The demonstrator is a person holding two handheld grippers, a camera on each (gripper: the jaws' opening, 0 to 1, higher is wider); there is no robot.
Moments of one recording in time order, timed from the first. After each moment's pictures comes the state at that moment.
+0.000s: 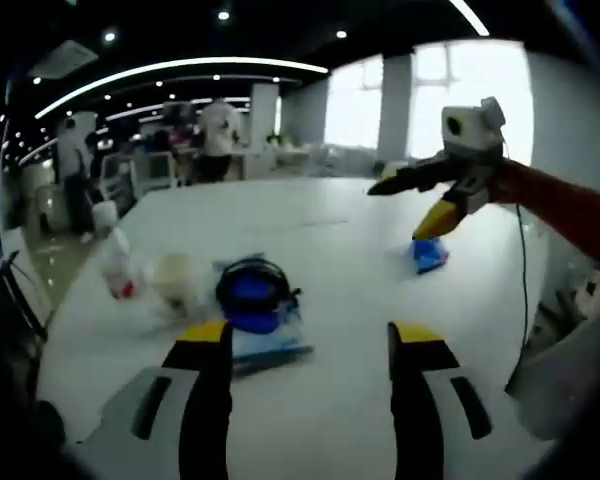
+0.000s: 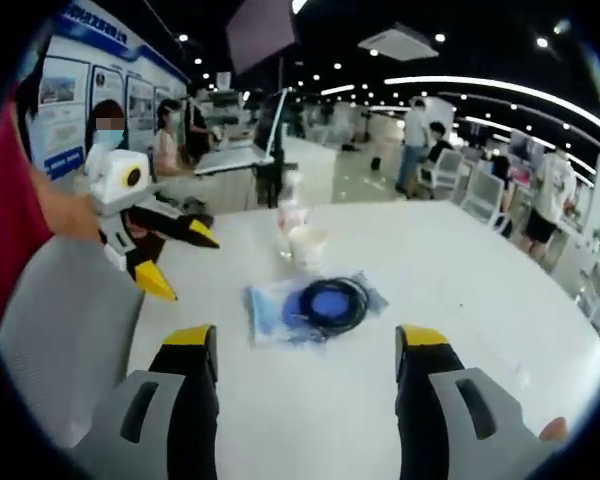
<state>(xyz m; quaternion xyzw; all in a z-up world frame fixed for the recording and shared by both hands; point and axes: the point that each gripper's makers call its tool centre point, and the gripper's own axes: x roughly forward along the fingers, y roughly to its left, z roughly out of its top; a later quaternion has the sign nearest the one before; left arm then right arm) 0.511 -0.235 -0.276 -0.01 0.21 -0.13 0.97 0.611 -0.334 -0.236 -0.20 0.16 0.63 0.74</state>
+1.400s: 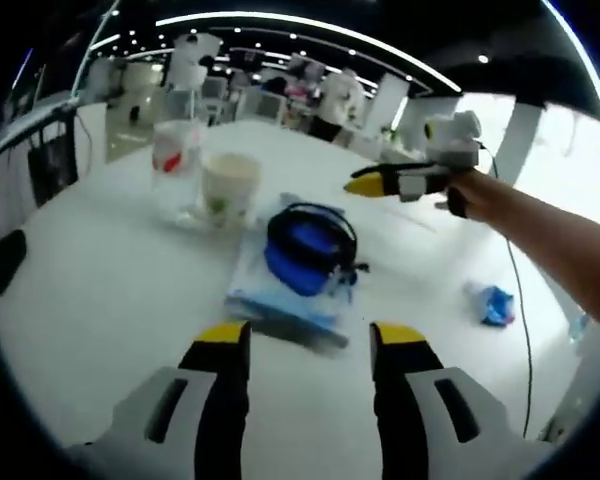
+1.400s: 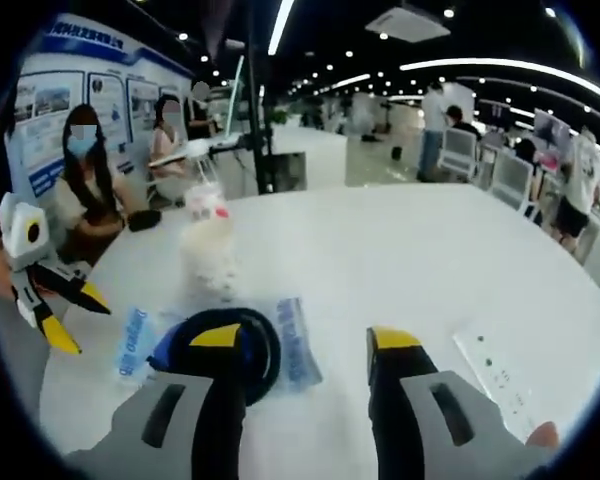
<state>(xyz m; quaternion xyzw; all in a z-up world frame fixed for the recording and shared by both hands) 0.543 -0.212 -0.355 -0.19 0.26 0.09 0.94 0.744 -0.219 -0.323 -0.19 0.19 0.66 0.70</state>
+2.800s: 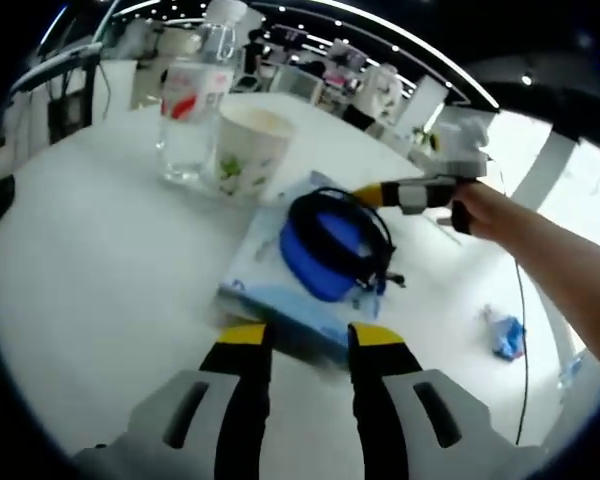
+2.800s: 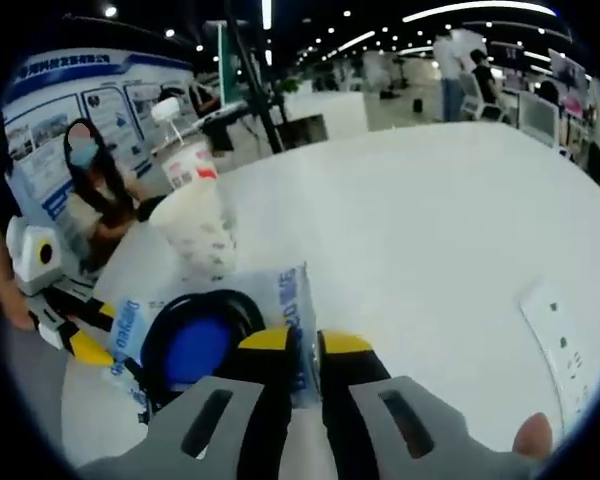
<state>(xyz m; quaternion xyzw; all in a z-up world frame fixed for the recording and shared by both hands) 0.566 -0.210 -0.389 -0.27 0.29 0.13 0.91 0.749 -0.195 -0.389 -0.18 0.29 0.69 0.63</state>
